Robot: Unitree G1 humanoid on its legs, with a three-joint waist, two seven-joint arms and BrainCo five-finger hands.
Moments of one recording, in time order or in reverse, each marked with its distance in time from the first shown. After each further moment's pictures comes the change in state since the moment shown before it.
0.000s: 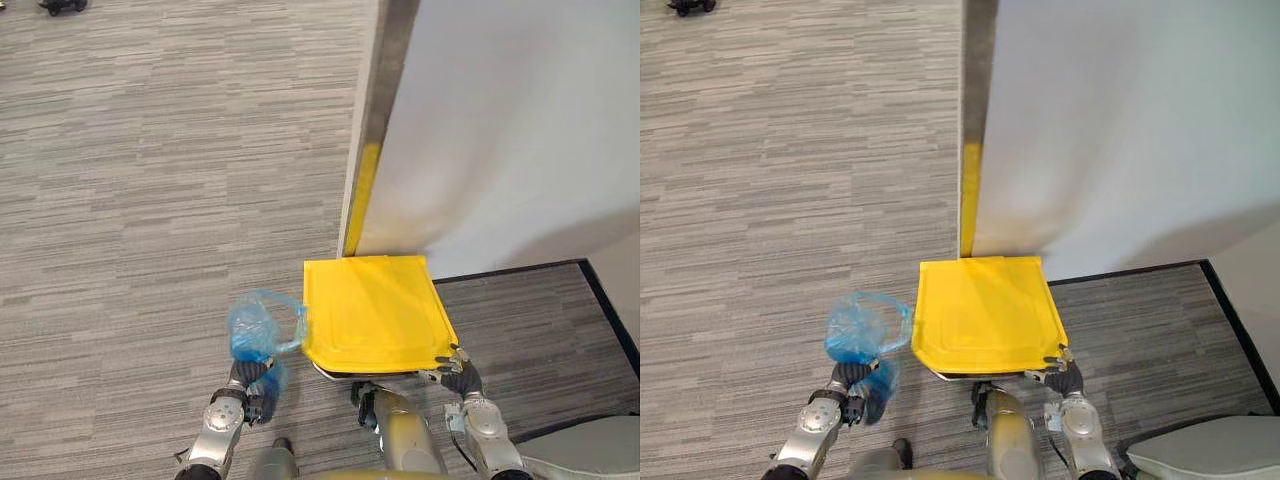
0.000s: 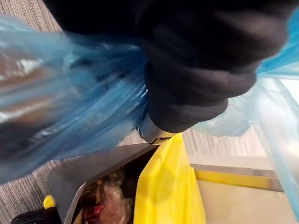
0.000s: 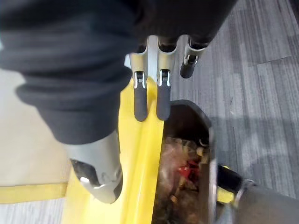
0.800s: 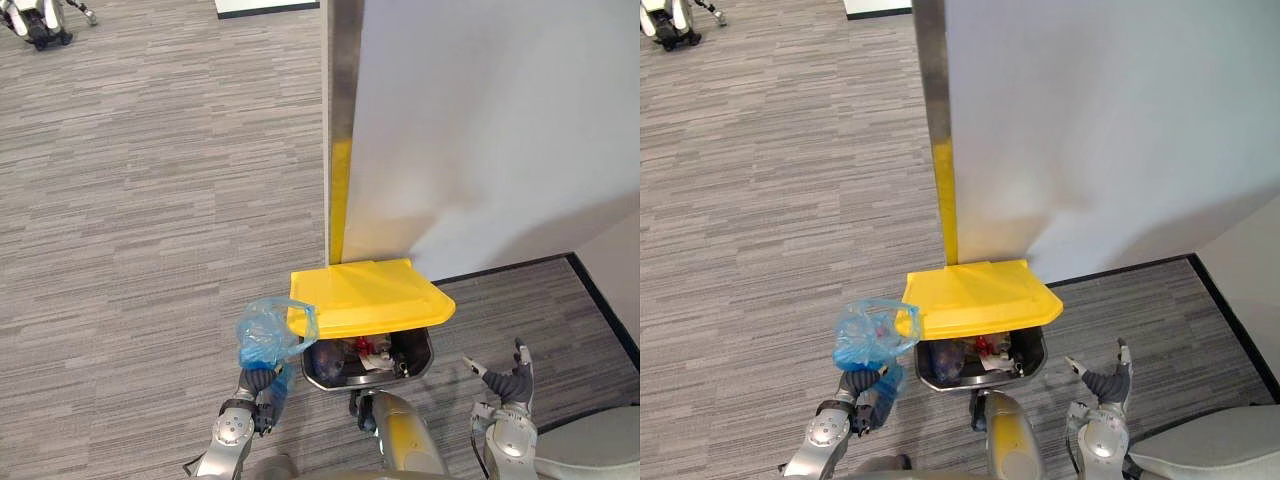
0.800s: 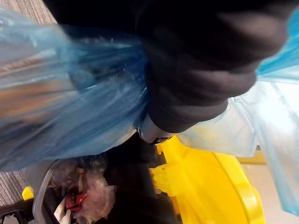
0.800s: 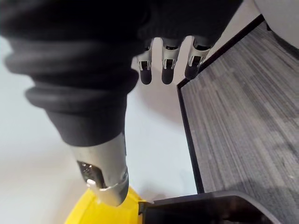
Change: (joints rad) left arm 0.076 -0.037 -0.048 -0.109 0.001 -0.002 0.045; right arm 0.195 0.134 -0.202 -0.257 0.020 -0.040 -0.188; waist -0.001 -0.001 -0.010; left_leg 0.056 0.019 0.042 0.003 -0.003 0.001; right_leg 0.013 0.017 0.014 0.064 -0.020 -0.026
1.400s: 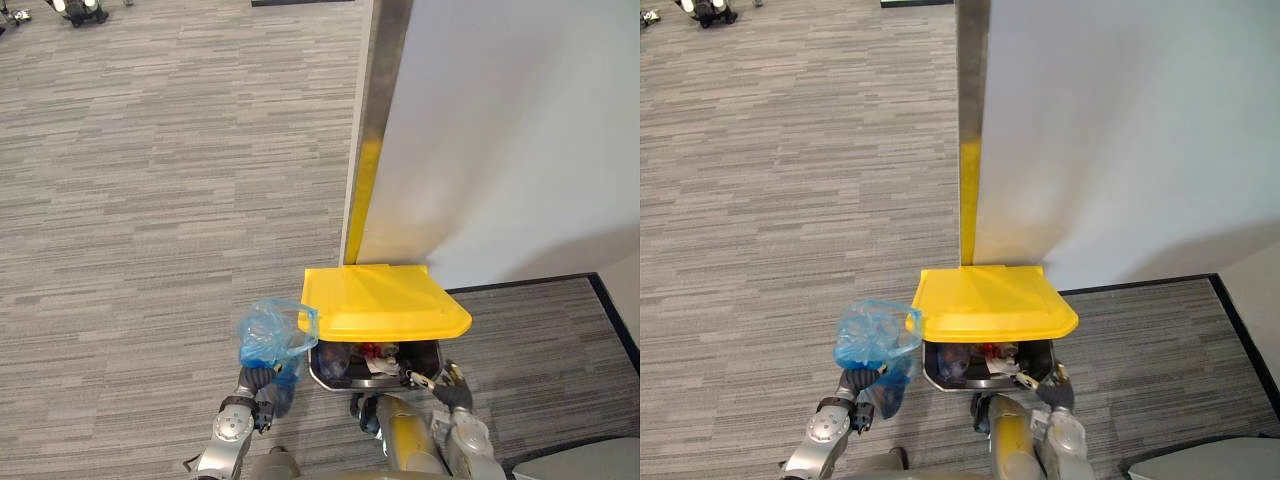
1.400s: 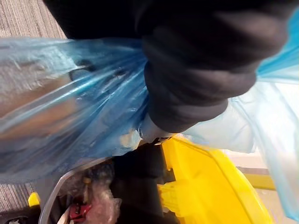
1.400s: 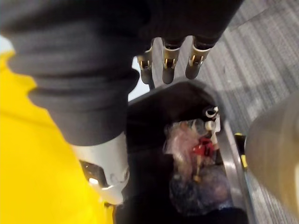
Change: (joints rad) left arm -0.040 0.007 0.010 0.050 -0.004 0.000 -0.004; right arm -0.193 -0.007 0.220 0.342 0.181 0.019 0.178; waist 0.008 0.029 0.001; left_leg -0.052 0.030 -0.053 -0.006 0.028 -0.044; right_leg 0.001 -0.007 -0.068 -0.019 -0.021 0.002
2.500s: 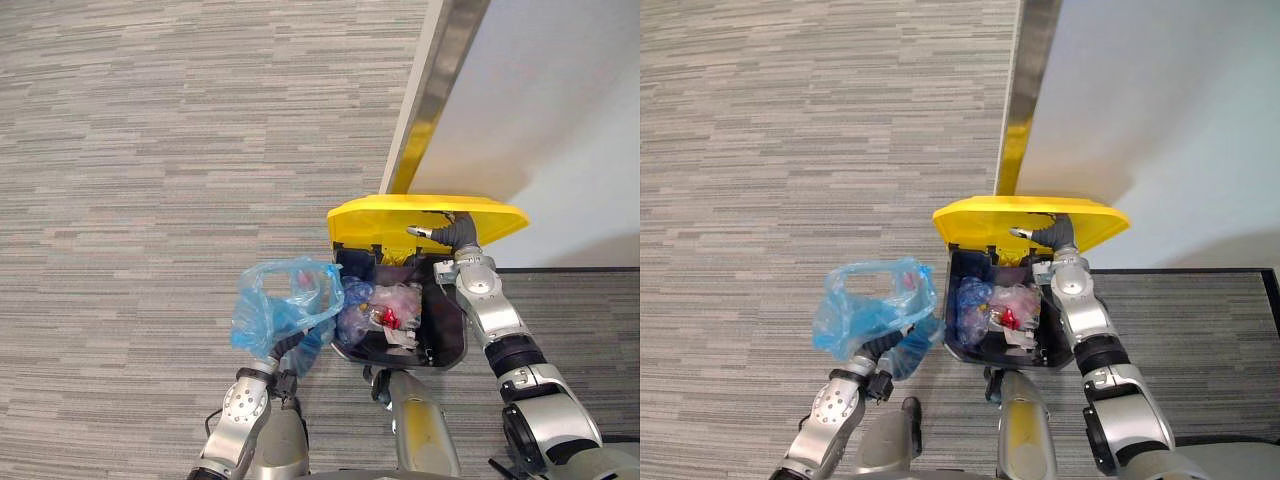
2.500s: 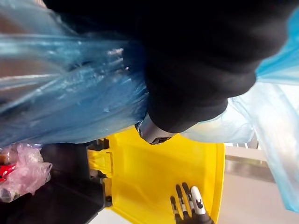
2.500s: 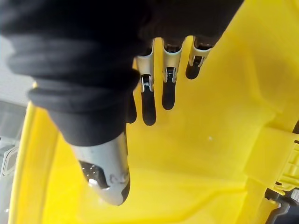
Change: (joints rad) left arm 0.033 0.053 -0.218 -0.424 -0.196 -0.083 -0.092; right arm -0.595 -0.321 0.174 -0.101 -0.038 0.024 -0.031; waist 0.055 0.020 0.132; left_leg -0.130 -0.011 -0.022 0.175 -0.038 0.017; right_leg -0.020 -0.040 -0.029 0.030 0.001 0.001
